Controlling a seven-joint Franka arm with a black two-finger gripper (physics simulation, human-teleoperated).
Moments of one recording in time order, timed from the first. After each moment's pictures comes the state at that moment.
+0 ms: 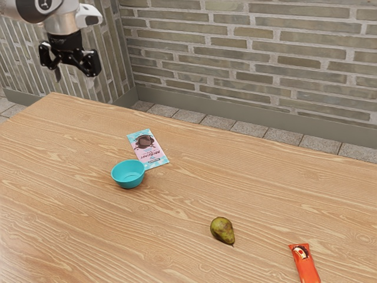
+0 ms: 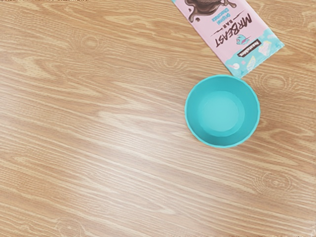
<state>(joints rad) -0.04 -0.03 0.12 -1.56 0.20 1.58 -0.18</state>
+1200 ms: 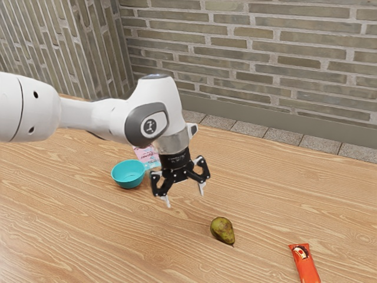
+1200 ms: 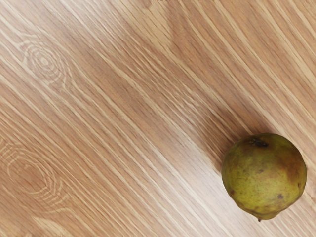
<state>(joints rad) -0.39 0.14 0.08 -2.01 -0.25 2.08 -1.01</state>
